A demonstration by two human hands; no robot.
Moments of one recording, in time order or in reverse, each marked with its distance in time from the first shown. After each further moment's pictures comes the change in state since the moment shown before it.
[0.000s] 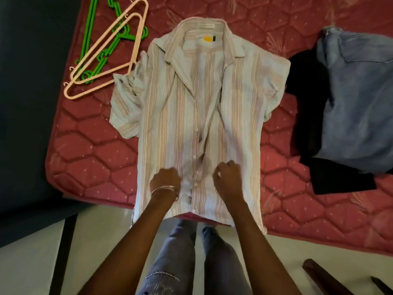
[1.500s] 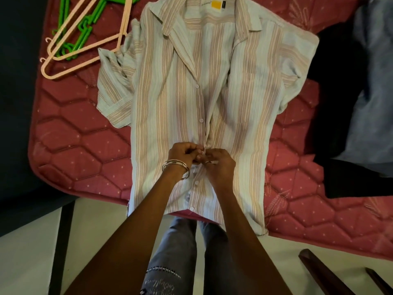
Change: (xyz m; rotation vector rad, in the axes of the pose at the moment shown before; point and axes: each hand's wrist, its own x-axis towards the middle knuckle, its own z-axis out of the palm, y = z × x) left_hand 0.066 0.032 0.029 -0.953 -0.115 0.067; right_hand 0.038 -0.020 0.034 0.572 0.172 0.019
